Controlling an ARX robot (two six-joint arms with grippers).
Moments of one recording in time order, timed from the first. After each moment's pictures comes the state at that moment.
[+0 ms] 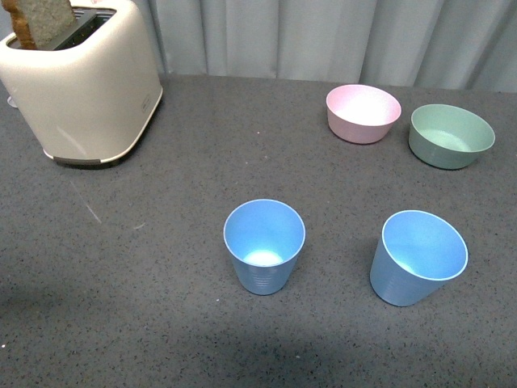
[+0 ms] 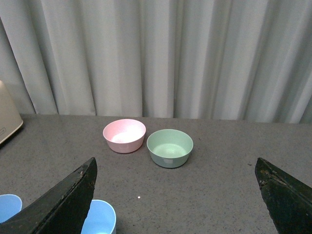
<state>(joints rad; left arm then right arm) -0.11 1.01 0.06 0.94 -0.10 -0.01 0.00 0.00 0.00 0.00 0.00 0.00</state>
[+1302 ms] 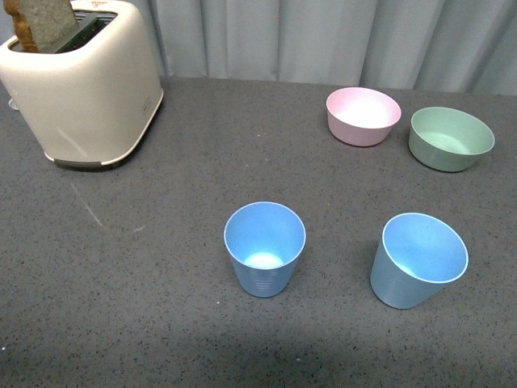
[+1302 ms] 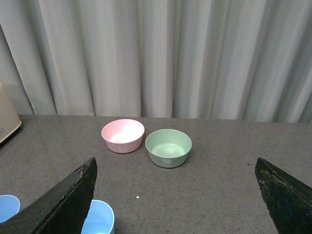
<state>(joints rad) 0.00 0.24 0.02 0.25 0.00 -0.01 0.00 0.00 0.00 0.00 0.00 0.00</state>
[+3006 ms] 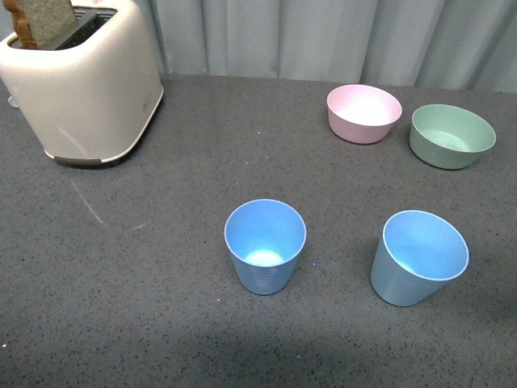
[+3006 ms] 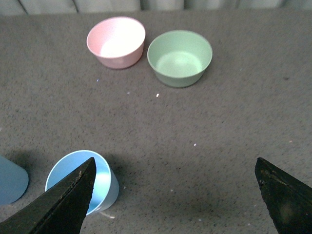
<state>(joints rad) 0.00 0.00 0.02 0.00 0.00 0.00 -0.02 1.04 0.36 0.14 -0.06 0.05</state>
